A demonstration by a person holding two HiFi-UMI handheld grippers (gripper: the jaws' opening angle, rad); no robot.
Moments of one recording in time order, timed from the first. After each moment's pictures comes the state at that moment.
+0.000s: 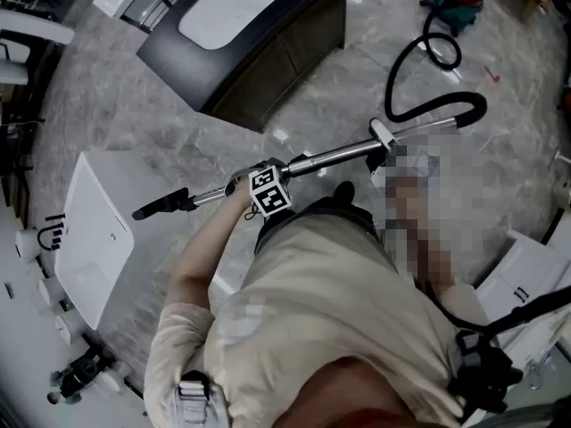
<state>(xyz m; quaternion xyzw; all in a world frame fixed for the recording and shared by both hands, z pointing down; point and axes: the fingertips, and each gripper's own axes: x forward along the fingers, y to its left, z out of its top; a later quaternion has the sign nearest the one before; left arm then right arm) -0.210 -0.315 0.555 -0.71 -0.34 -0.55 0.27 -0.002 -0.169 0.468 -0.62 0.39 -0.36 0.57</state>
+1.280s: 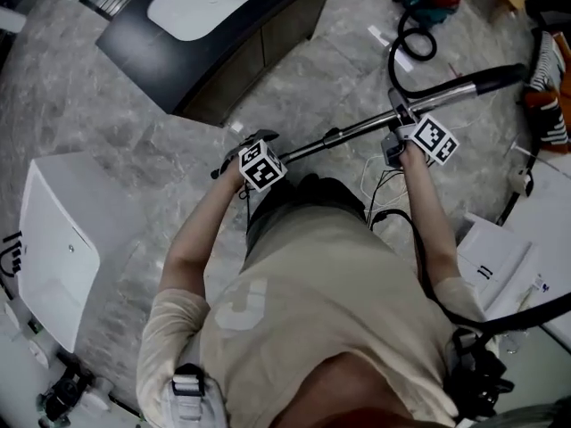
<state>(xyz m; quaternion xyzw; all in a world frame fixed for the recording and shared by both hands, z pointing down) -0.110 -0.366 0.571 -0.80 -0.34 -0.47 0.16 0.121 -0.182 0.430 -0.85 0.30 -0.31 0.28</state>
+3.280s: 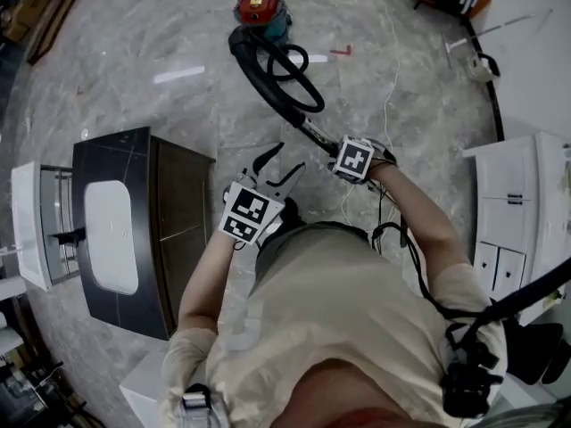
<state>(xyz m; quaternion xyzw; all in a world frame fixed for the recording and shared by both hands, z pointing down) 0.263 -0.009 0.340 -0.80 -0.56 -0.17 0.14 0.232 0.063 0.537 -0.69 0.43 -0.54 -0.20</state>
